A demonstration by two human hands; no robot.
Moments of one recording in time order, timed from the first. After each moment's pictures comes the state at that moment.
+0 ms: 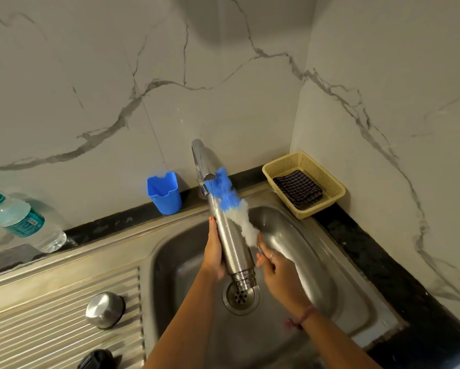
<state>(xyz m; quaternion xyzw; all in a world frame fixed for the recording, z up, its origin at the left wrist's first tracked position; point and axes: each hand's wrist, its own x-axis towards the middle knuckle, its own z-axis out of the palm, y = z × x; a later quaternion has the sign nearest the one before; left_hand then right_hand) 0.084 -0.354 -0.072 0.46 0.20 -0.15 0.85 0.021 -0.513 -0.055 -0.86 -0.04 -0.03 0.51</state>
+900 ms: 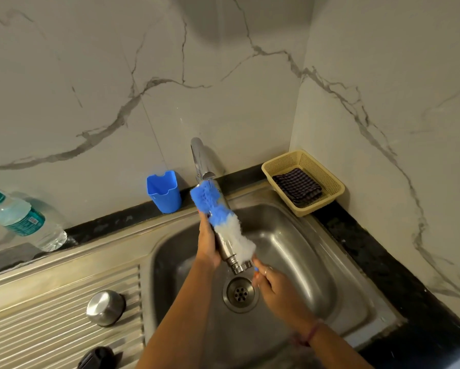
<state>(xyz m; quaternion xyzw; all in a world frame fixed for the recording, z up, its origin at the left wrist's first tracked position) 0.099 -0.343 -0.072 0.43 0.21 -0.08 0.88 -0.007 -0.515 -0.058 -0.85 -0.09 0.07 0.52</state>
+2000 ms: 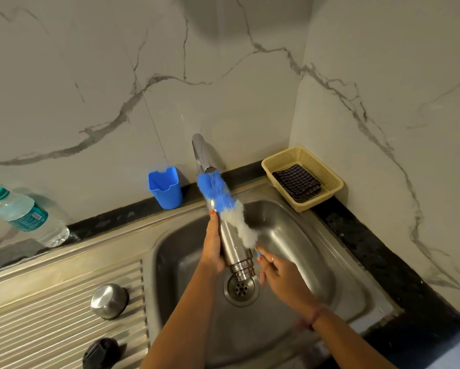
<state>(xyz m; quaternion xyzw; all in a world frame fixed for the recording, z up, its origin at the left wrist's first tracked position) 0.076 -0.352 -0.067 0.42 0.19 -0.17 0.87 -0.004 -0.520 -0.041 -0.83 -0.05 0.07 0.55</state>
